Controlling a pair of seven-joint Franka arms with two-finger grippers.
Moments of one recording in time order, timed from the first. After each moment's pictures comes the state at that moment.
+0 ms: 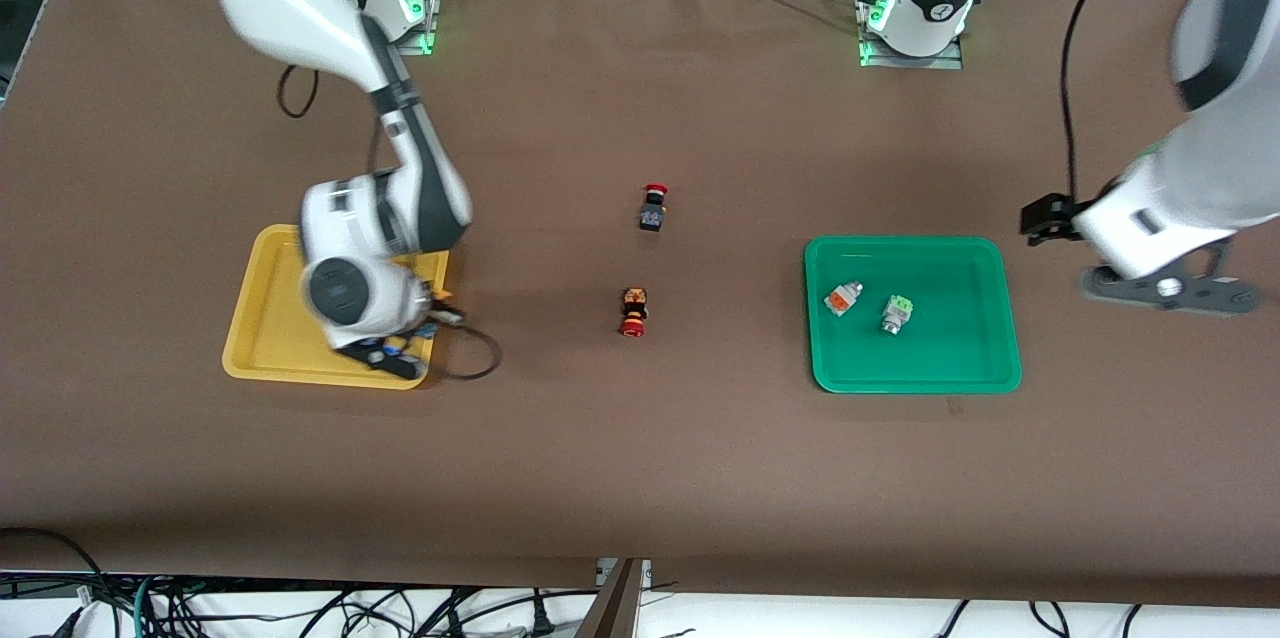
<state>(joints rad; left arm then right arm) 0.06 0.31 -0.19 -1.25 0.11 1.41 -0.05 0.46 0.69 -0.27 -1.55 0.18 1.97 0.47</state>
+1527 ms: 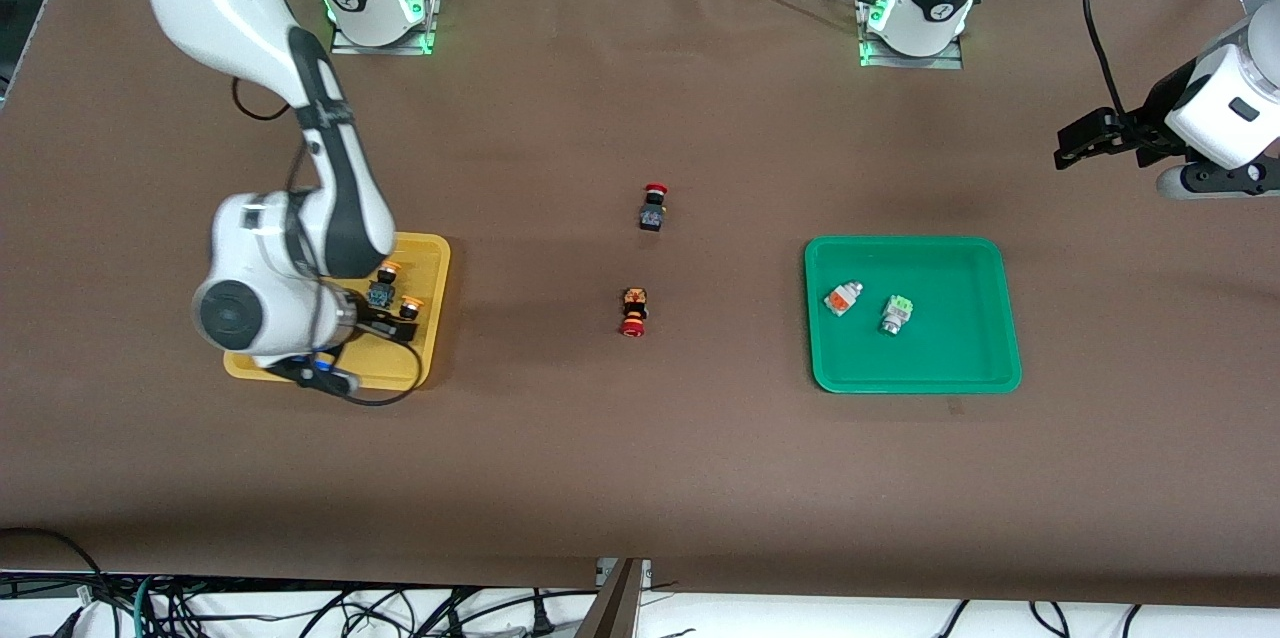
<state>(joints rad) 0.01 -0.02 -0.02 -1.70 -0.02 1.55 -0.08 0.40 0.63 -0.30 -1.49 0.22 1.87 0.36</state>
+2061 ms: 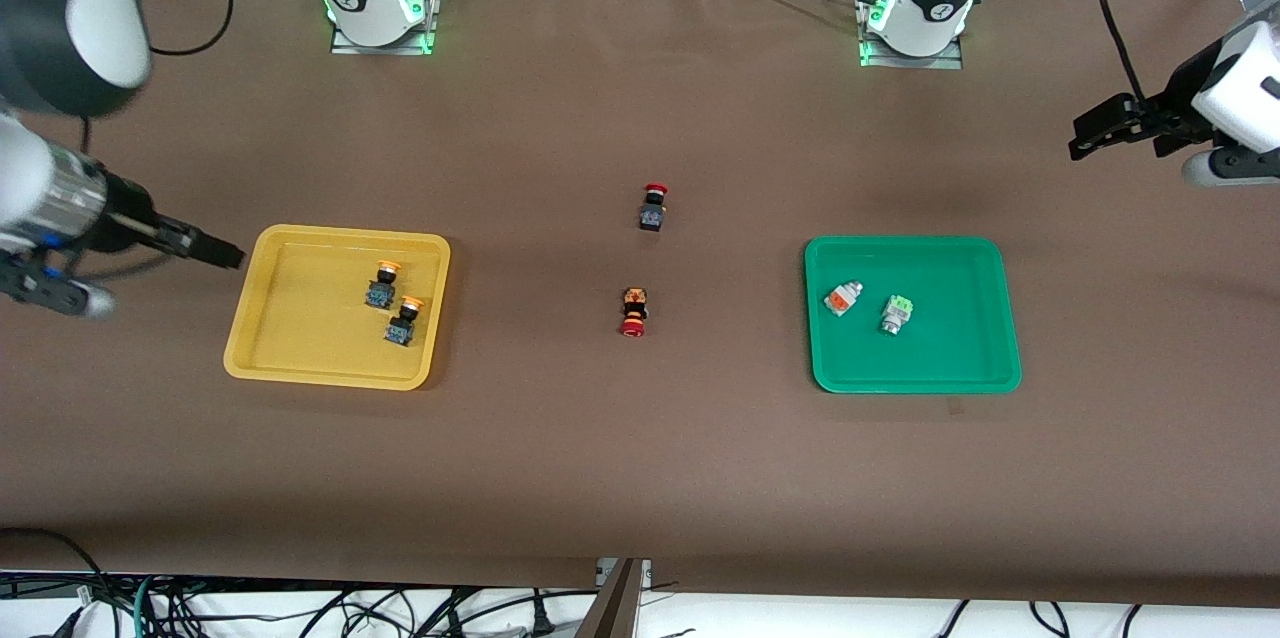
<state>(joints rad) 0.01 -0.02 -0.01 -1.62 -0.02 1.49 -0.09 0.38 0.24 -0.42 -1.48 0.12 1.61 0.27</state>
